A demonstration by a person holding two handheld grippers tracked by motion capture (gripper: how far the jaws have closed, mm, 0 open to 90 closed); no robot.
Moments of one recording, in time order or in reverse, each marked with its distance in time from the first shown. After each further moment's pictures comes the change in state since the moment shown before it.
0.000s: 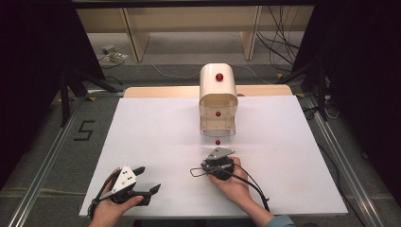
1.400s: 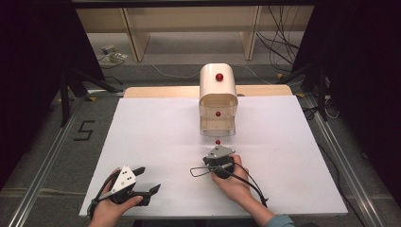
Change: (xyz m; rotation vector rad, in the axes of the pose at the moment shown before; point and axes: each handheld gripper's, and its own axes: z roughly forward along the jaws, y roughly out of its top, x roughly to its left) left arm 0.000 0.000 -0.001 0.001 -0.007 0.000; right arm 0.000 0.007 -0.007 -0.042 -0.039 -0.044
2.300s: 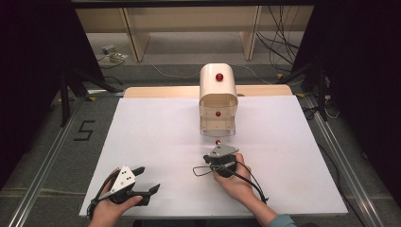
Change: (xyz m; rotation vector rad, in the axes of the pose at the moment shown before) left arm 0.001 0.000 -0.001 -0.002 0.002 -0.003; right arm -0.004 0.007 -0.013 -0.045 0.018 -0.005
